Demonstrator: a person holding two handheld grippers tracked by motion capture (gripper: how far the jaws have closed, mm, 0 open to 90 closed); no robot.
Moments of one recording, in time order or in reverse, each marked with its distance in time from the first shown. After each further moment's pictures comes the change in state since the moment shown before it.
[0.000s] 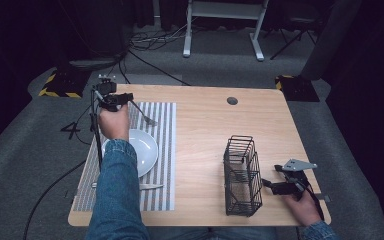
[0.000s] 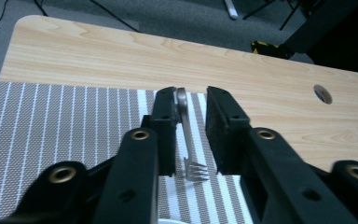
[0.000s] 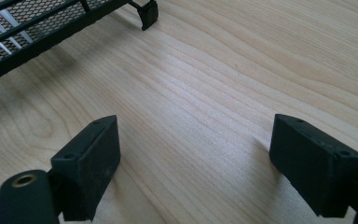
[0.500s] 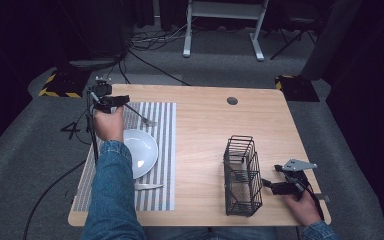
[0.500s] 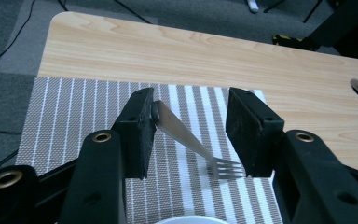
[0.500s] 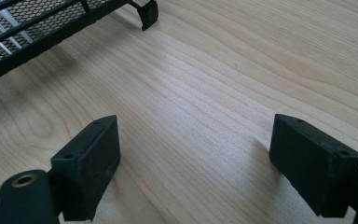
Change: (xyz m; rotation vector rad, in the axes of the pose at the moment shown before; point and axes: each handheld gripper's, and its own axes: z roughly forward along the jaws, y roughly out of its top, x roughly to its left) left arm 0.019 -0.003 0.004 0.021 0.070 0.013; right arm 0.000 0.000 0.000 0.000 0.000 -0.001
